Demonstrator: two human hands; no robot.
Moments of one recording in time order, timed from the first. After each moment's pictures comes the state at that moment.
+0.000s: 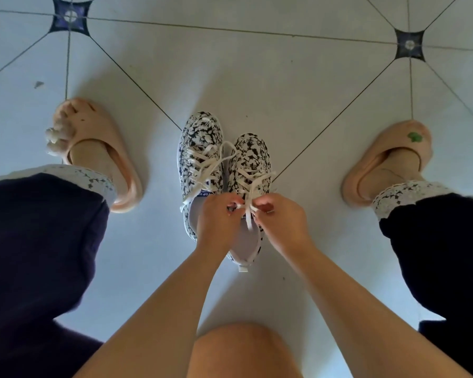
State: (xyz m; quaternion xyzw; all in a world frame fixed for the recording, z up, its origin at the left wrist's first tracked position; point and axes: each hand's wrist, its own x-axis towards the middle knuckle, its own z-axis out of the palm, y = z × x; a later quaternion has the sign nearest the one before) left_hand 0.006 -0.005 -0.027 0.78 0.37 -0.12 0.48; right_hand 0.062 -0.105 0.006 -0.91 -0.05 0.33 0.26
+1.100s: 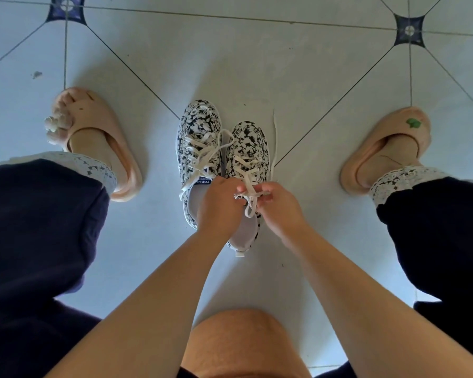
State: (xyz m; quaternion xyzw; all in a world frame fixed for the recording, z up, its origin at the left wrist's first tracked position) left_hand 0.009 -0.008 -0.020 0.84 0.31 -0.16 0.42; right_hand 0.062 -0.109 -0.003 -0.86 0.02 0.41 0.30
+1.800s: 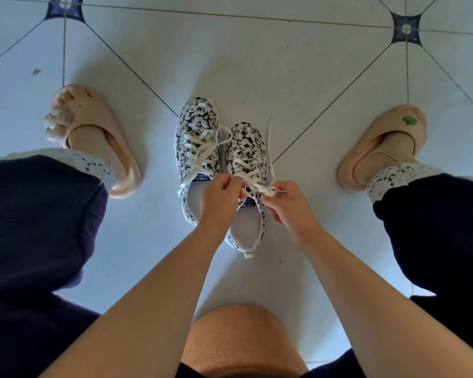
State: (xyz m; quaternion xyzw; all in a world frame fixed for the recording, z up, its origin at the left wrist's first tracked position) left_hand 0.015 -0.016 -0.003 0.62 0.46 -0.09 0.63; right_hand 0.061 -0.136 -0.006 -0.76 0.14 0.40 0.49
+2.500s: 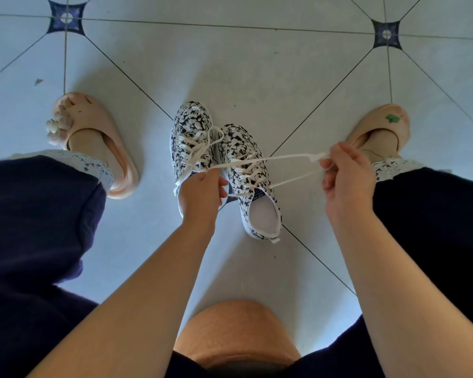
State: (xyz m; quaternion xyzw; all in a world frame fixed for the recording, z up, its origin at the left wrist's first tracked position) left_hand 0.010 -0.012 0.027 0.55 0.55 -0.03 0.62; right_hand 0.106 -0.165 0.054 -0.64 0.32 0.13 0.68
